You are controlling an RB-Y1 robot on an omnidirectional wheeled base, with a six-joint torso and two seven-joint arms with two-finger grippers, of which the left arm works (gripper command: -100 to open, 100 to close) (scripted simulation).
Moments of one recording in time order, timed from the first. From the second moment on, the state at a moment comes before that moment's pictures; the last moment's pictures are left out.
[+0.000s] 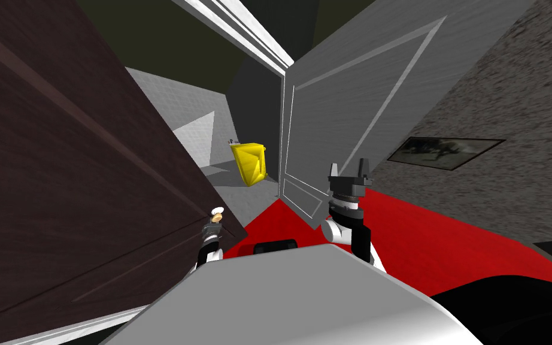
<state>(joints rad) -0.05 0.26 0.27 -0.55 0.27 -0.87 0.64</state>
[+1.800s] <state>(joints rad) -0.09 0.27 0.26 -0.47 0.38 -0.87 1.05</state>
